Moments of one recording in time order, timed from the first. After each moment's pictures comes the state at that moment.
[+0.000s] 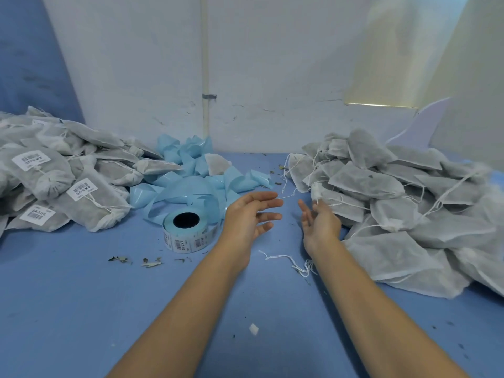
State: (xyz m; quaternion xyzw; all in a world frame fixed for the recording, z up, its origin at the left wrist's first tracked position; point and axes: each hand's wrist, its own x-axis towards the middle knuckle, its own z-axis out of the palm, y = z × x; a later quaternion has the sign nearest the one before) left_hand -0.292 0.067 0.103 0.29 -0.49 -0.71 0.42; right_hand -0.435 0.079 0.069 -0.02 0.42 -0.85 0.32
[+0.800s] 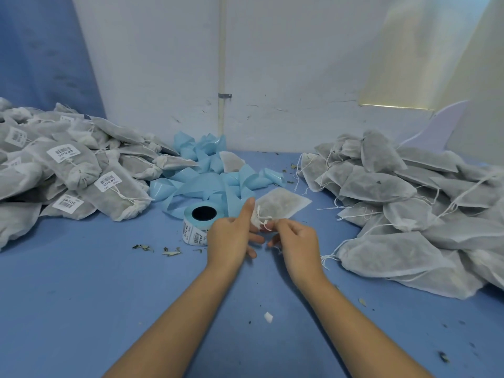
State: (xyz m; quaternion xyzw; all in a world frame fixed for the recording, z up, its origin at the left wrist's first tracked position) left_hand -0.256 0.065 0.071 0.48 -0.55 -0.53 0.43; right_hand -0.354 0.118 0.057 -0.39 0.63 -0.63 0.24
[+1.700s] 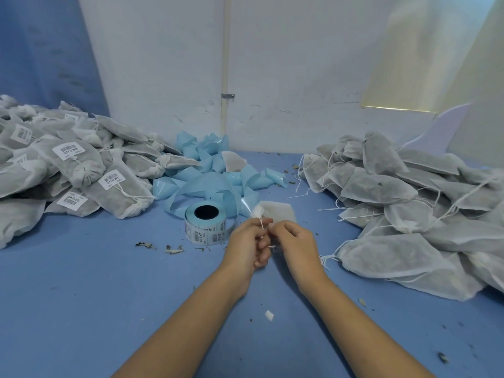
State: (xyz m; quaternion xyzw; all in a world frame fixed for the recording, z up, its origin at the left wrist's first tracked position) left_hand -0.263 0.083 0.067 0.33 -0.43 -0.74 0.39; right_hand -0.355 0.120 0.055 -0.40 0.63 -0.61 0.27
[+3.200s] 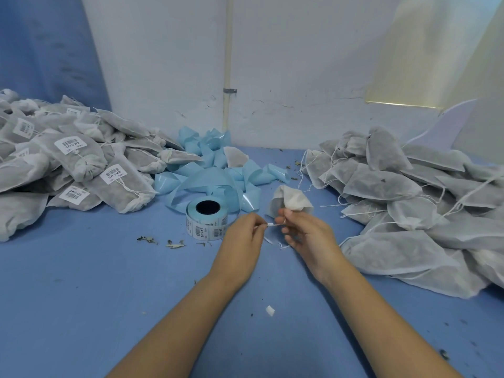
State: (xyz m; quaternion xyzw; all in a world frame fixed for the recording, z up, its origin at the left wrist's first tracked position) left_hand -0.250 0.070 0.043 0.36 -0.79 -0.30 0.40; right_hand -0.381 0.122 0.065 -0.31 0.54 -0.66 0.43
